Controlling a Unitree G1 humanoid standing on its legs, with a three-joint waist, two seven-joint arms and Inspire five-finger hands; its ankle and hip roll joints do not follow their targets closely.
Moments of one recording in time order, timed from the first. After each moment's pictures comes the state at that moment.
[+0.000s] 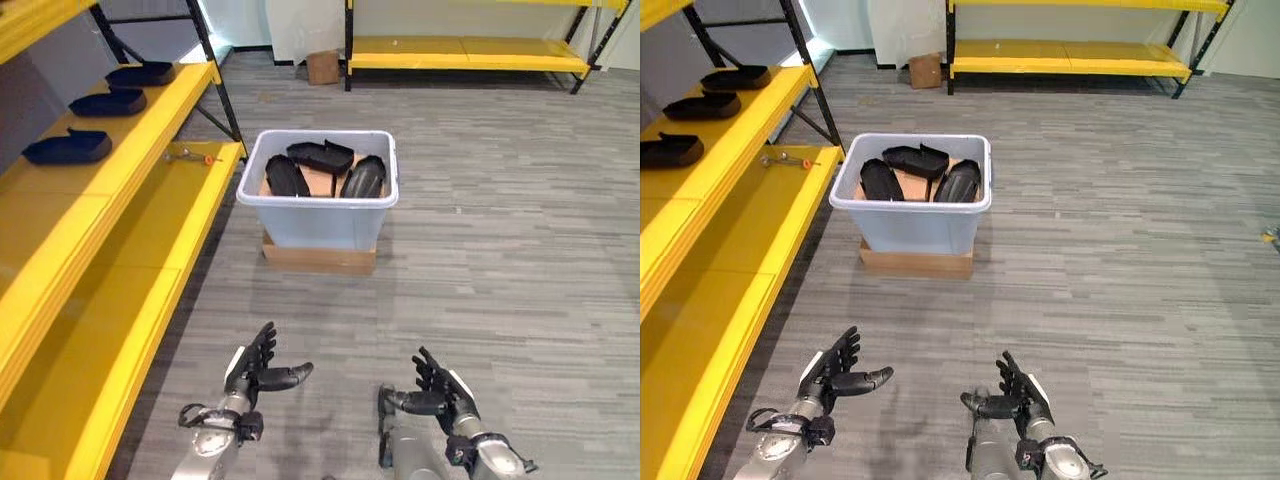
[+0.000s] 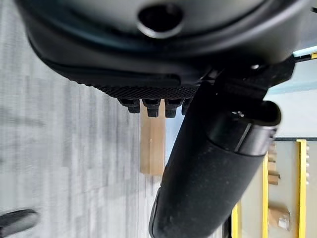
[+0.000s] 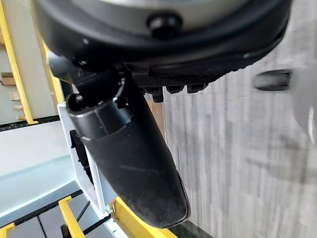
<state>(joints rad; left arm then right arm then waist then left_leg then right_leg) 0.18 0.34 -0.21 0.27 -0.38 -0.06 0.03 0.23 -0.32 0.22 0.29 0.43 -0.03 0.06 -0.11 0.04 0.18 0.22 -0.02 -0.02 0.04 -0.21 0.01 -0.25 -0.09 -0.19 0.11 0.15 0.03</state>
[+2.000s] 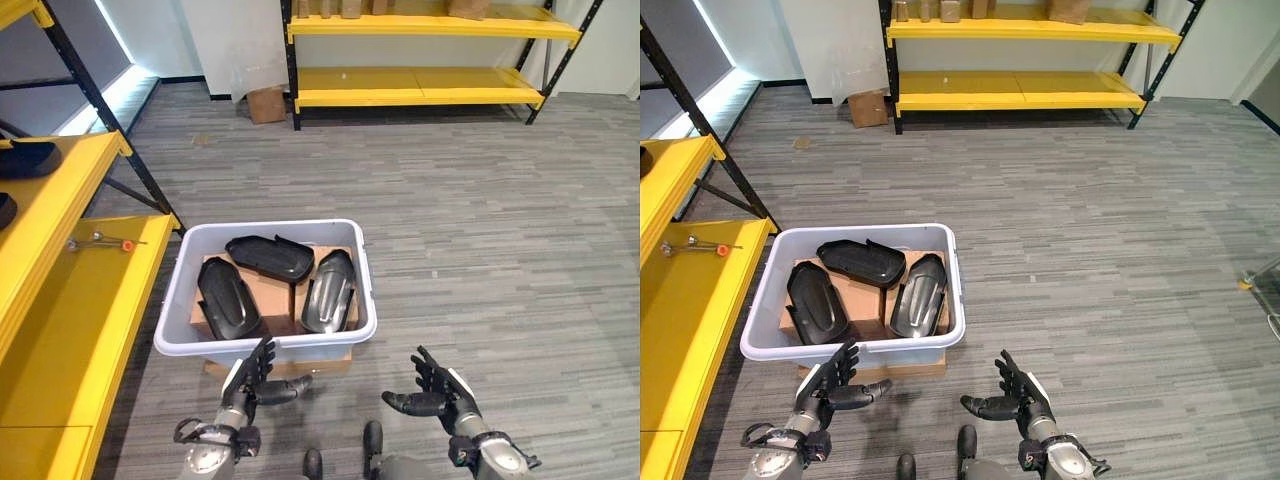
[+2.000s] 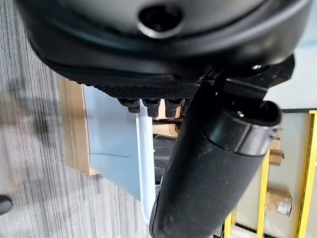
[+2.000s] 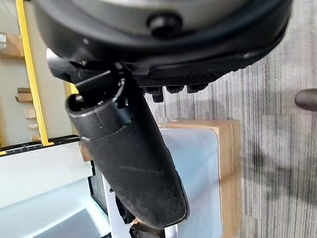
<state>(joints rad) 0.25 0.37 -0.19 0.22 -0.39 -0.06 0.02 0.21 -0.33 0.23 0.27 0.41 -0.03 0.07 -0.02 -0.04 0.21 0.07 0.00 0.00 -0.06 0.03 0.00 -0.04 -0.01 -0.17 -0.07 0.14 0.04</state>
